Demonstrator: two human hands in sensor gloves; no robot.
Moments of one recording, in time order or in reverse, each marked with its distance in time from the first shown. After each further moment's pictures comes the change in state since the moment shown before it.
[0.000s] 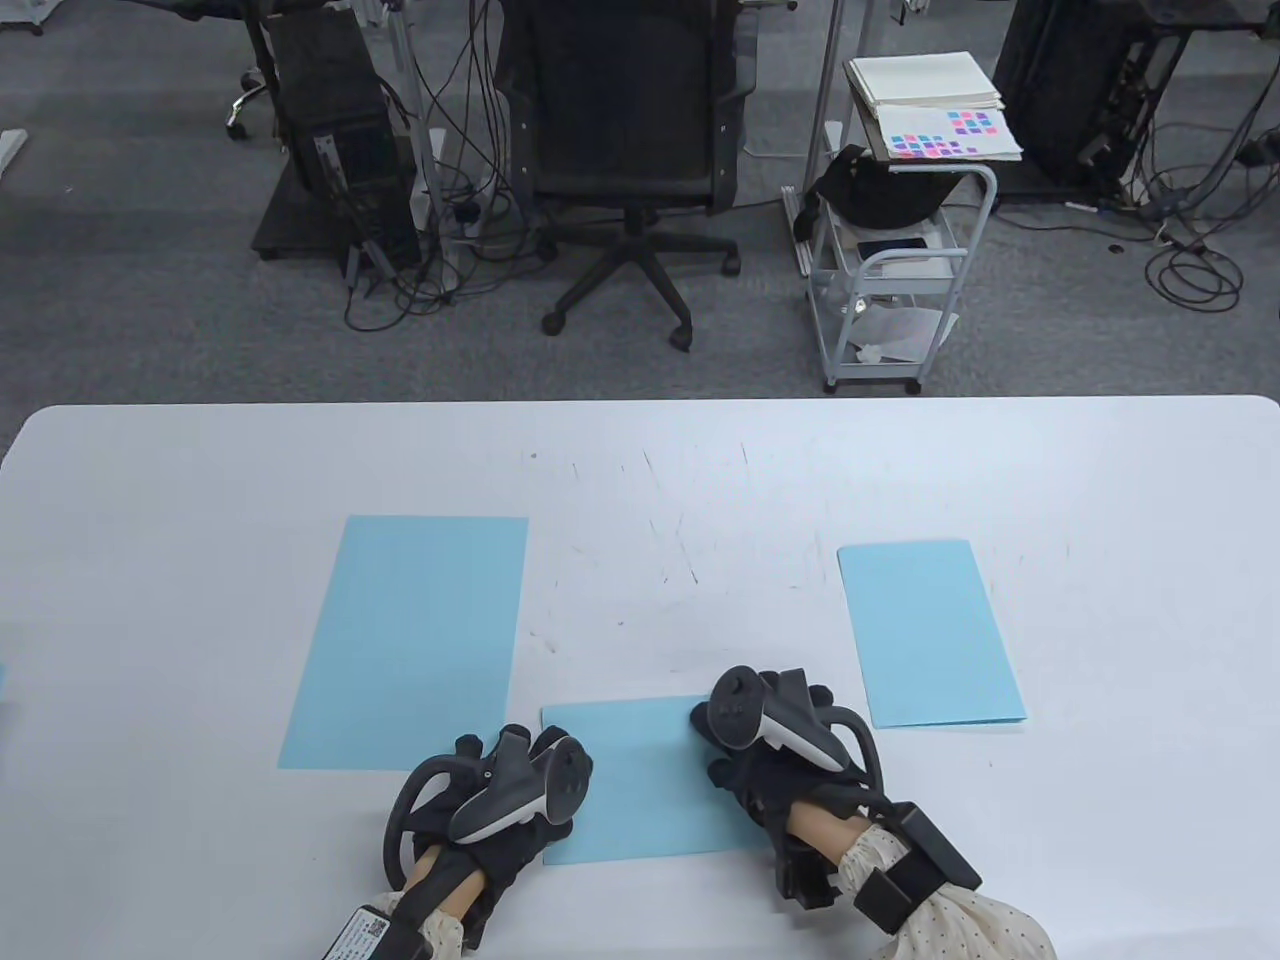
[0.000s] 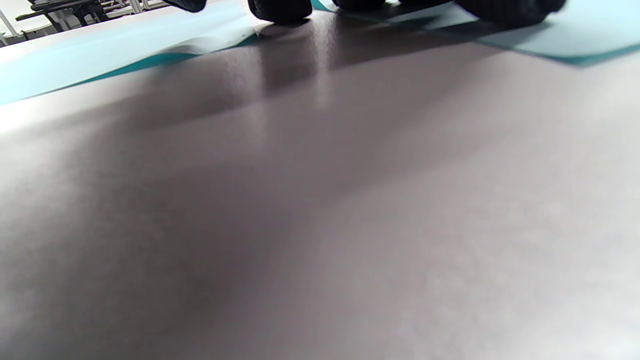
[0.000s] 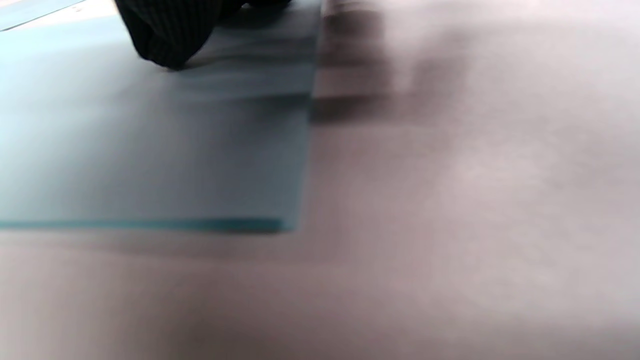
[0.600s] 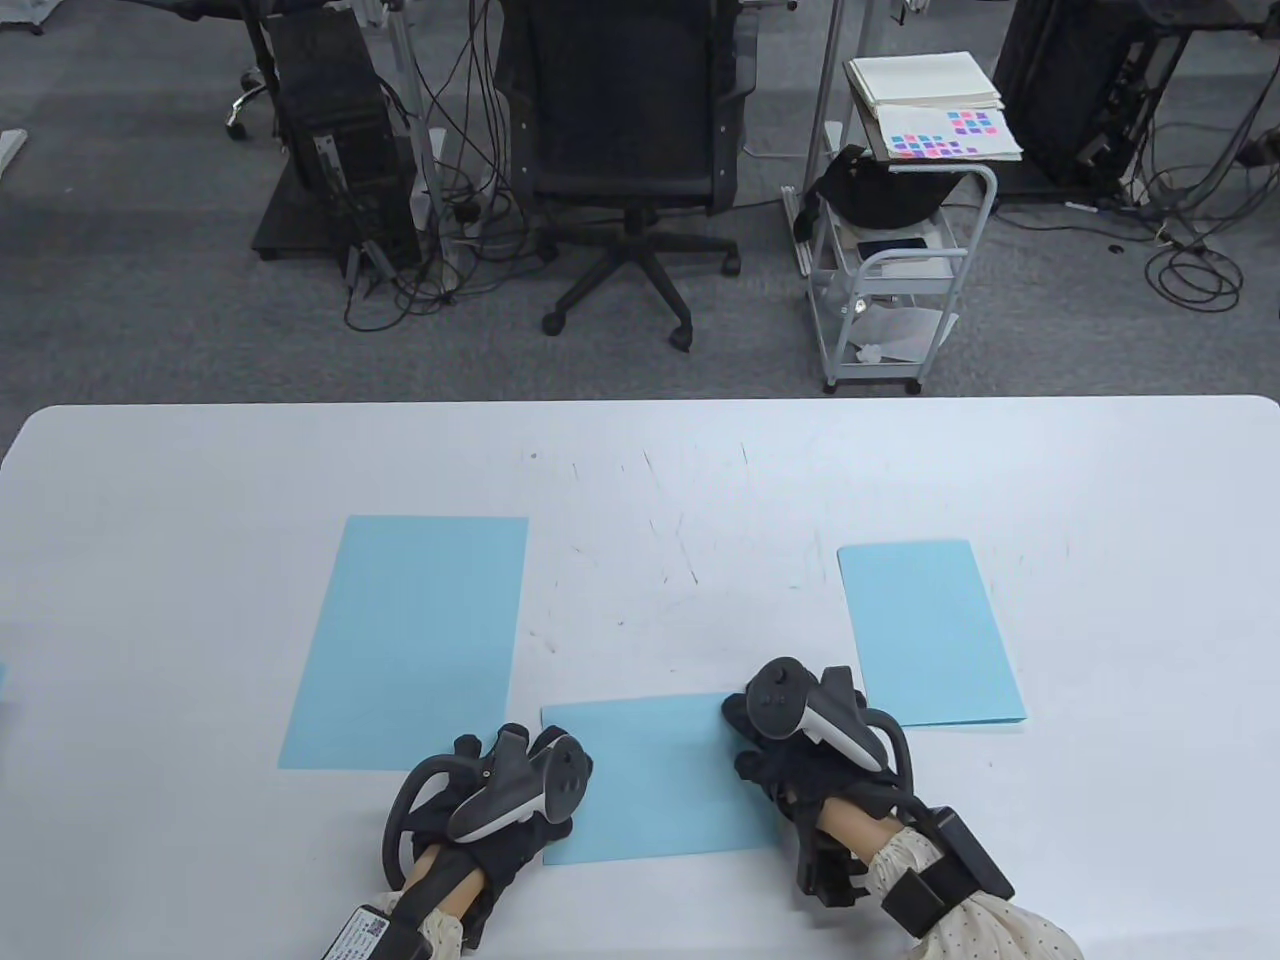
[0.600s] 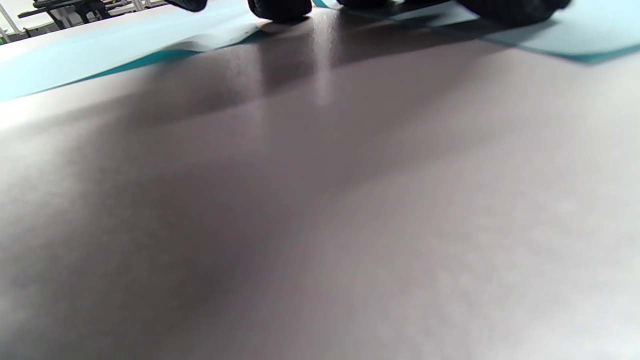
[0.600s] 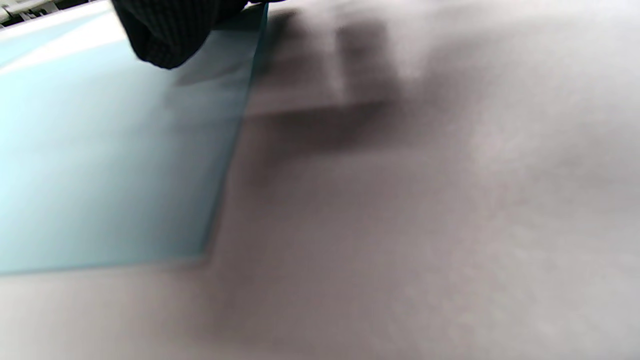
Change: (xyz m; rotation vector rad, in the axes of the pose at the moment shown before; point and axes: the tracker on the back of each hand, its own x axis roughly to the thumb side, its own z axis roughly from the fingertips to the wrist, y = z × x) left_hand -0.001 0.000 -0.001 -0.005 0.005 0.005; right_hand -0.023 -0.009 0.011 -0.028 0.017 -0.095
